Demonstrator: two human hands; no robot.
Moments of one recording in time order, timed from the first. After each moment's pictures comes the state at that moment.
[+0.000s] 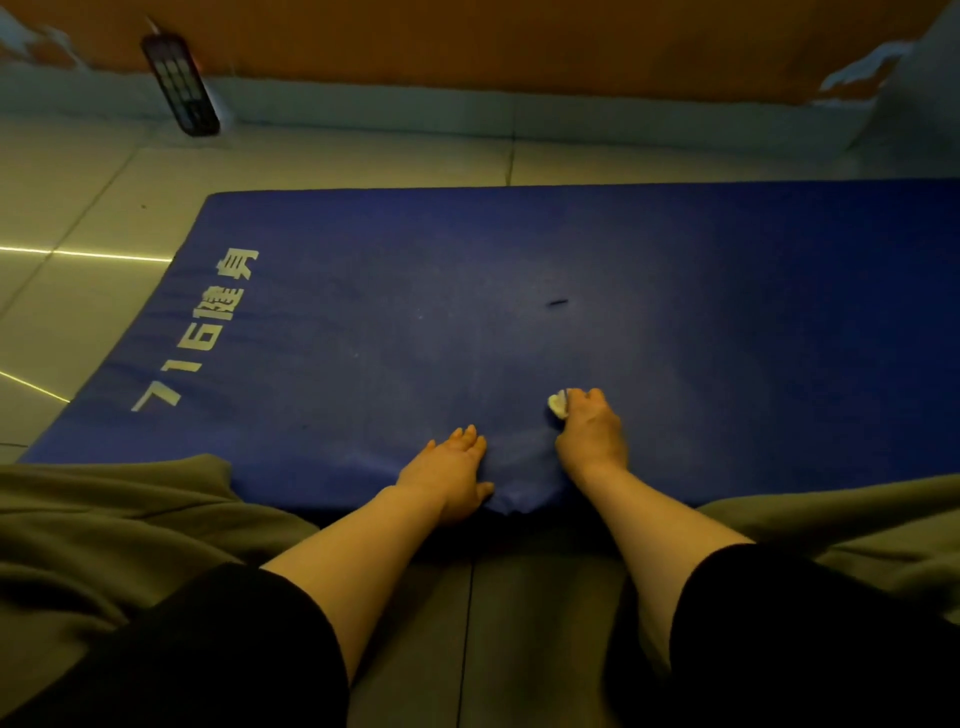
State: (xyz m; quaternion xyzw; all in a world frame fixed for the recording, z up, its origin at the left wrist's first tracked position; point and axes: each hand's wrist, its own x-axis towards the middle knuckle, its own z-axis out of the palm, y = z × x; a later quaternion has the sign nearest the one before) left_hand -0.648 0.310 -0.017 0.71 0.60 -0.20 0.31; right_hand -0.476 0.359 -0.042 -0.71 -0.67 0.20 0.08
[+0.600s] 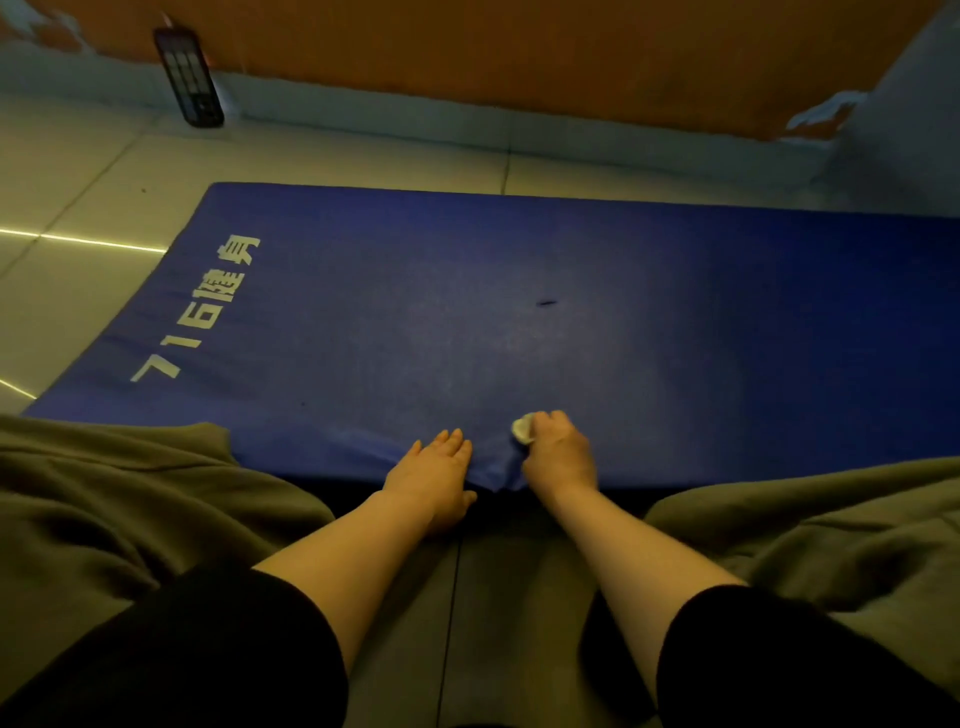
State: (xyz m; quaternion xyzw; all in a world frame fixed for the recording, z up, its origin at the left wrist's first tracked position) left_hand -0.647 0.272 -0.011 0.72 0.61 -0.19 0.27; right_hand -0.492 0.307 -0.021 -0.68 -0.70 0.22 0.05
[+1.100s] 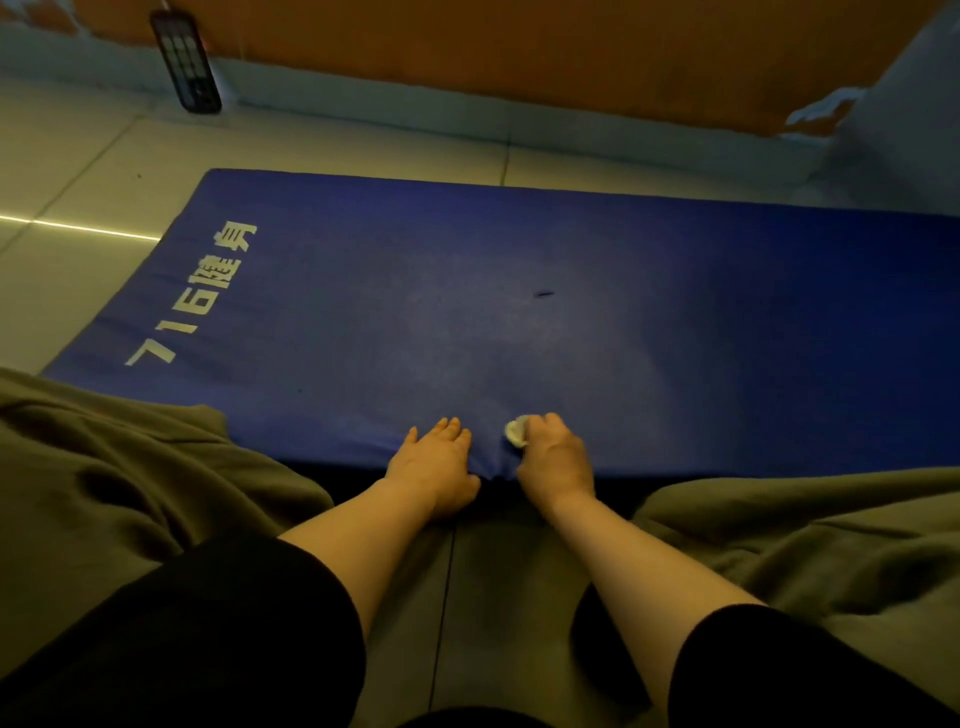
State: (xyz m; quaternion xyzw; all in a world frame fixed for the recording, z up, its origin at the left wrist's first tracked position) left_hand -0.639 0.270 -0.011 0.70 0.63 -0.16 0.29; right_hand -0.490 0.289 -0.021 -0.66 -0.72 0.21 0.05
